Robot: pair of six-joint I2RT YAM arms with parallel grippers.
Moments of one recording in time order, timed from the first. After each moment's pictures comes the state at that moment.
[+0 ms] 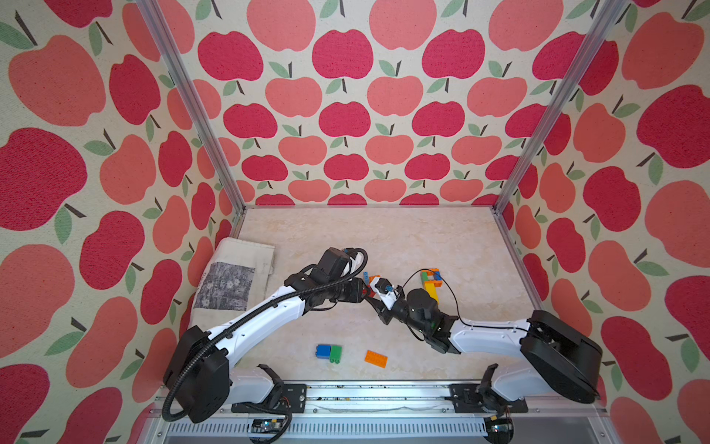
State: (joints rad) left arm -0.69 1.32 0.95 -0.45 0.33 -0.54; right arm 1.02 1.43 0.49 0.71 0.02 -0.12
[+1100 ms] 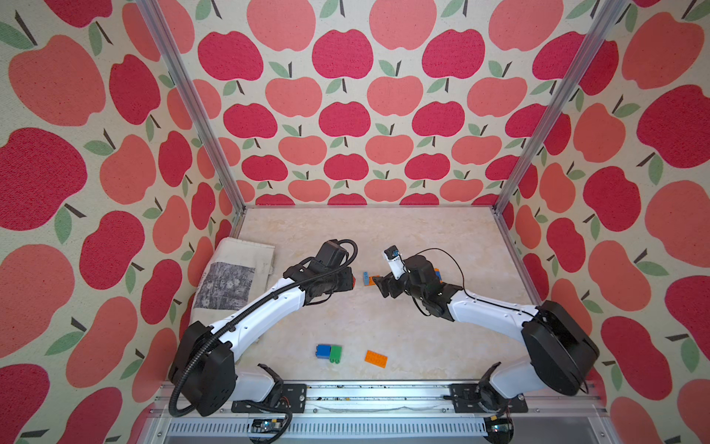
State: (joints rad) left arm -0.62 1.33 1.01 -0.56 0.01 -0.63; right arm 0.79 1.53 0.81 0.13 0.01 0.03
